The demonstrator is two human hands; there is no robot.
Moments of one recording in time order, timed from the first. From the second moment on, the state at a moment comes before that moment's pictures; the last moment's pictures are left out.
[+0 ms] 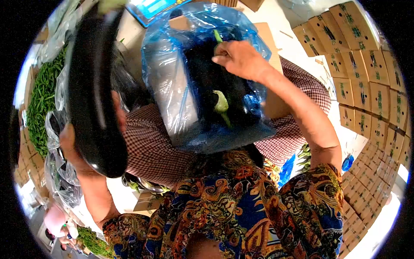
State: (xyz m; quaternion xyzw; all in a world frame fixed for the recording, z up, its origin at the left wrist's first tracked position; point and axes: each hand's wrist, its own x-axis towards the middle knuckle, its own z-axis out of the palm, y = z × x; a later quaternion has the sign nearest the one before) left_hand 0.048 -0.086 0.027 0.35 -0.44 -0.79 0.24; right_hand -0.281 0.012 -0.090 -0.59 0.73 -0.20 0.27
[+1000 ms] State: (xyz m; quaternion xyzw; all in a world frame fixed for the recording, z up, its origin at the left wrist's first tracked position) left_hand -0.013 -0.053 -0.089 0.41 -0.27 -0.87 0.07; right_hand -0.275 -0.020 -0.114 -0.19 0.61 -0.57 0.51
